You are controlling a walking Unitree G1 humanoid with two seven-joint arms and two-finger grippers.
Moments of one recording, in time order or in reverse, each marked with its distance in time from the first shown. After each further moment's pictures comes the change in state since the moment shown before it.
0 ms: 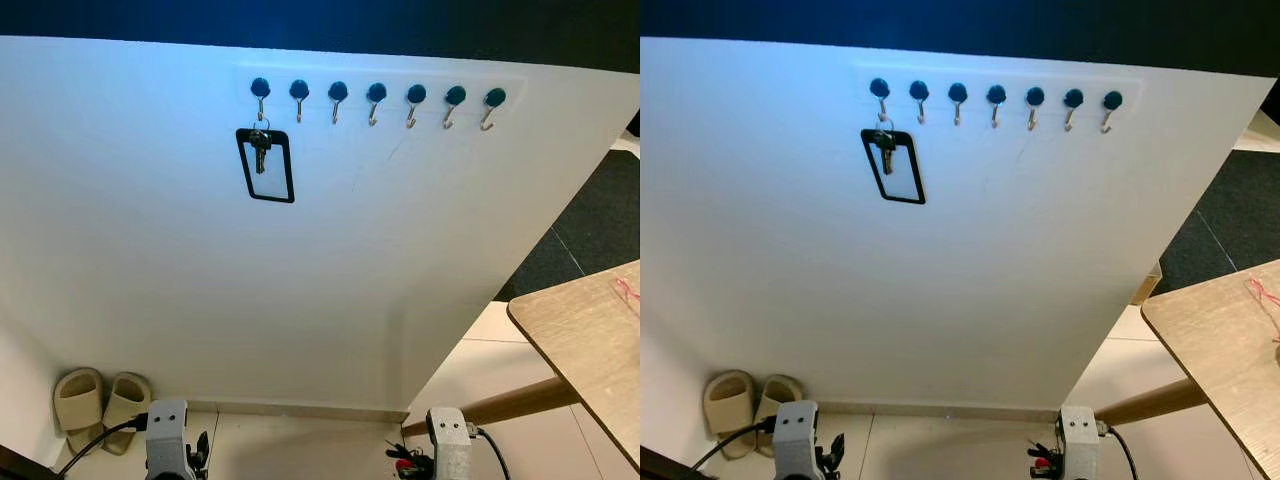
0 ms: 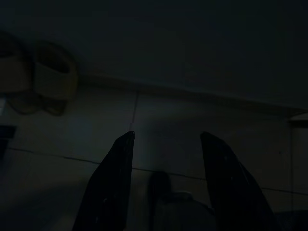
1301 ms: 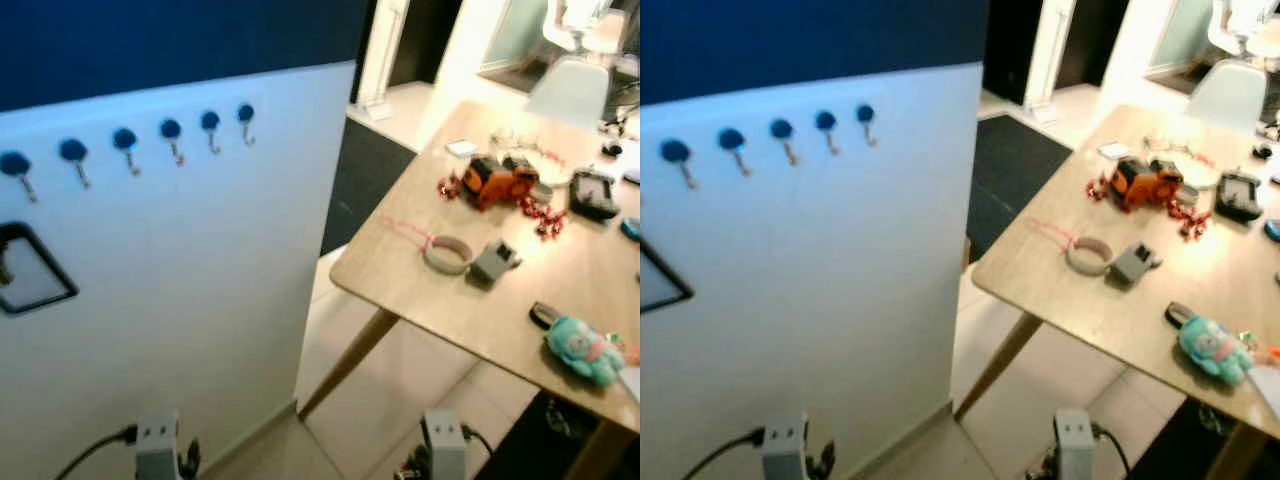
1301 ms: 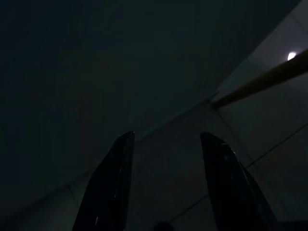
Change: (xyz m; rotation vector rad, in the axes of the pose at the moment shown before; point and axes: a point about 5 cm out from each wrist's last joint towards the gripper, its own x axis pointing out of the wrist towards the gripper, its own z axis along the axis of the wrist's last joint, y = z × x) left arm -0.005 0.008 -0.005 -0.012 -0.048 0.016; right arm 0.001 0.005 0.001 -0.026 -0.019 0.024
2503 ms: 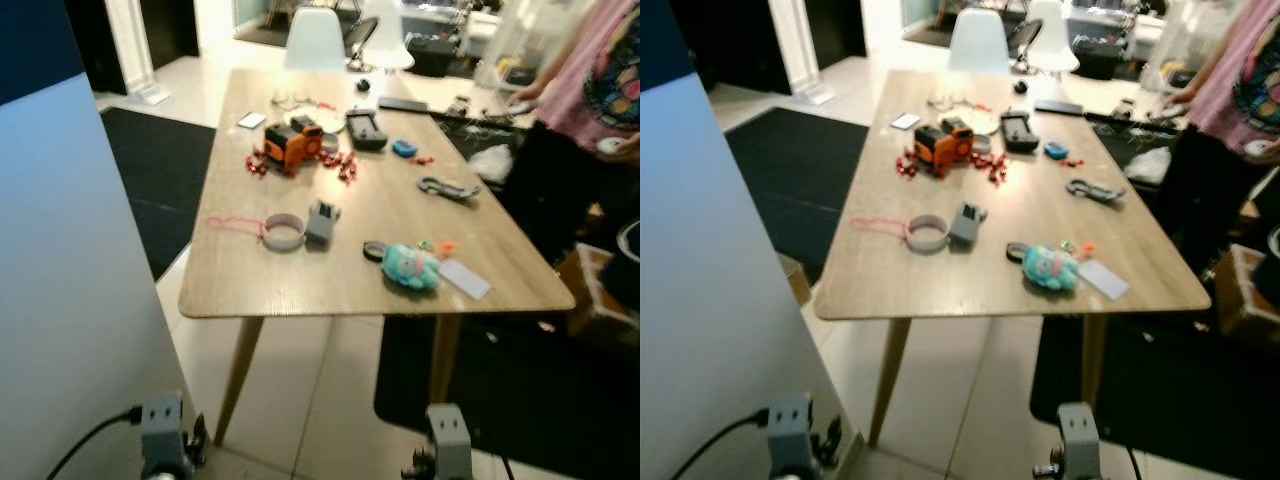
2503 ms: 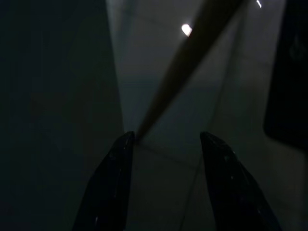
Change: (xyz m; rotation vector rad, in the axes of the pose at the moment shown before) left arm -0.002 0.000 0.002 -0.017 -0.053 0.026; right arm 0.002 0.001 0.006 -0.056 -0.003 0.047
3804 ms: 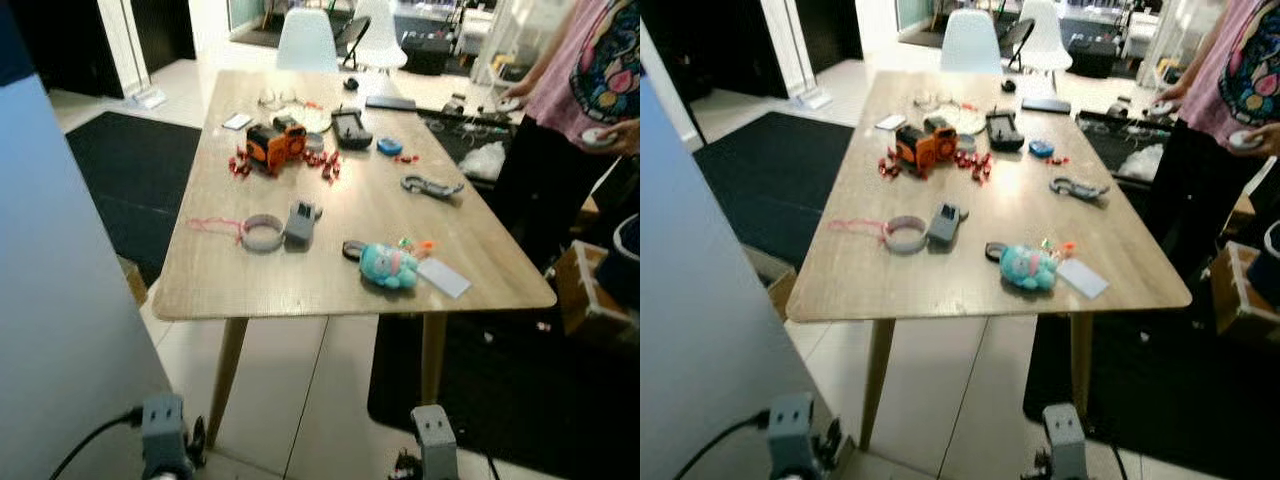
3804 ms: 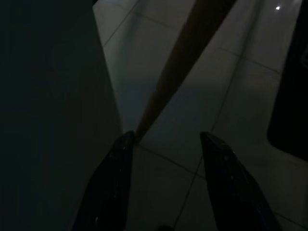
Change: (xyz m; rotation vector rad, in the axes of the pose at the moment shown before) left arm 0.011 -0.007 0.016 0.003 -0.044 -0.002; right arm 0.002 0.016 -0.006 -0.021 0.024 0.074
